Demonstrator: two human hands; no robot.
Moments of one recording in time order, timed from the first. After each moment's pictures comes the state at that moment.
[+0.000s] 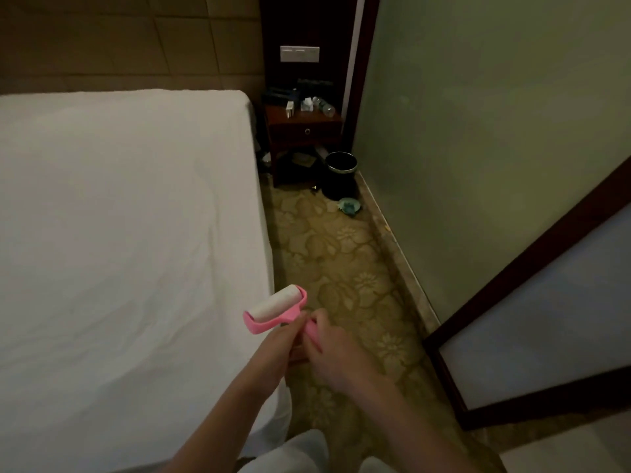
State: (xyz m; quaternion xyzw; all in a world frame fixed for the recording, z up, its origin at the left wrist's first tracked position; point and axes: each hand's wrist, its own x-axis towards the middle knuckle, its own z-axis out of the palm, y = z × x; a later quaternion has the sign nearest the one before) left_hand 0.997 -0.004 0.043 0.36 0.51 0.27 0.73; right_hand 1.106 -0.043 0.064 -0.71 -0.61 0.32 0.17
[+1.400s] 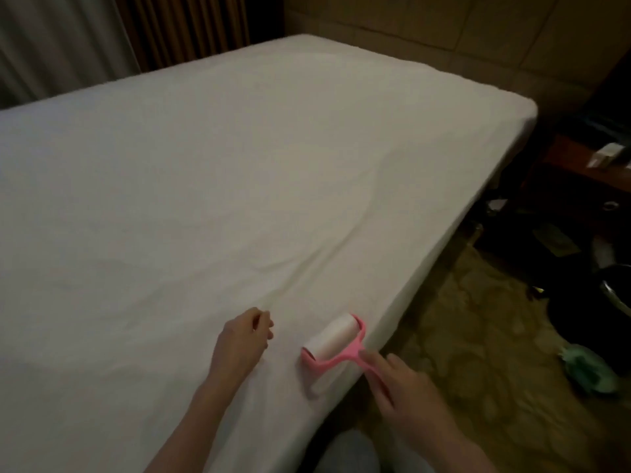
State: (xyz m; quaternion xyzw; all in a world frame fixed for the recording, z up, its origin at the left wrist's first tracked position) left_hand 0.954 0.357 -0.222 0.27 0.86 0.34 0.27; right_hand 1.197 0.441 -0.219 -0.35 -0.90 0.24 0.02
